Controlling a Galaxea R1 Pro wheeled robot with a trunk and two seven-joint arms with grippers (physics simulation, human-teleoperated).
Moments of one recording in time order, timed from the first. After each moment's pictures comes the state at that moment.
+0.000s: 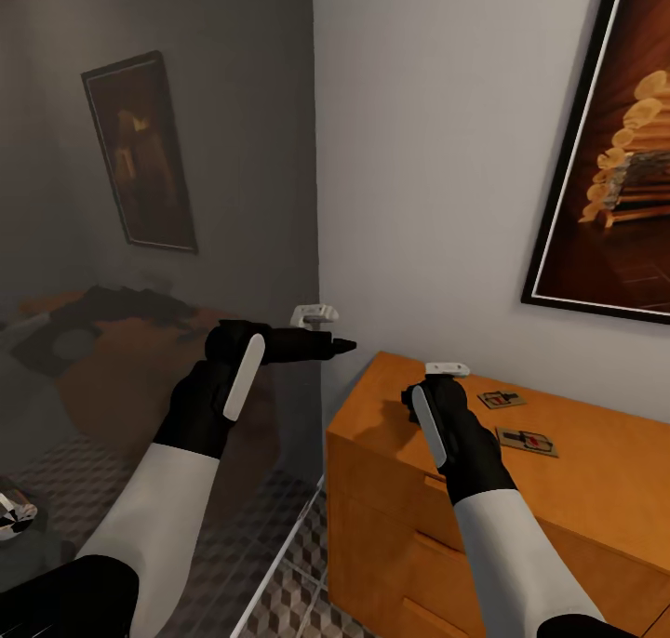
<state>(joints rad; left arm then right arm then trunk) -0.93 -0.16 -0.15 -1.22 0.17 1.03 -0.38 -0.78 0.17 0.03 -1.11 -0.06 0.97 -0.47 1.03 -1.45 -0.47</state>
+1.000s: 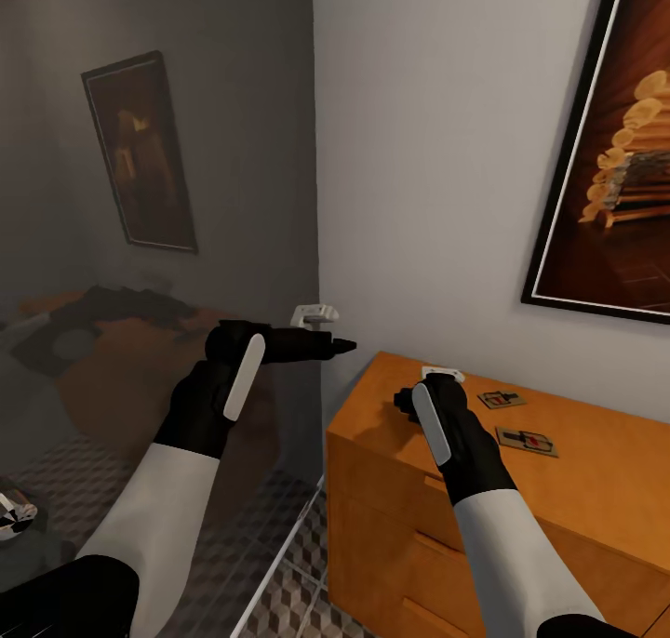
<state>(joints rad) -0.93 -0.16 -0.15 -1.22 0.17 1.03 -0.38 -0.78 0.17 0.03 -1.11 -0.24 0.98 -0.53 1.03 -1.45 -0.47</state>
